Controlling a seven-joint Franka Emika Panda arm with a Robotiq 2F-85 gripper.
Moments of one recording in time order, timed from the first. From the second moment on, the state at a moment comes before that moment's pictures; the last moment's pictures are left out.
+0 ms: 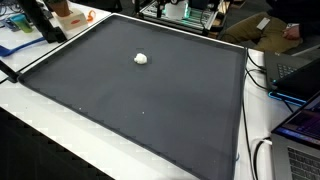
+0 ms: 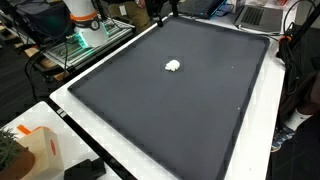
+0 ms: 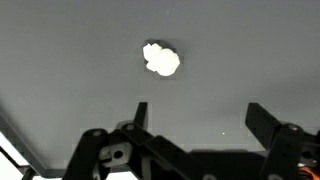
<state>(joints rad) 0.04 -0.25 0.09 -2.63 0.00 2.68 0.20</state>
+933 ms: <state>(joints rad) -0.61 -0.20 0.59 -2.75 -0.80 3.03 1.02</state>
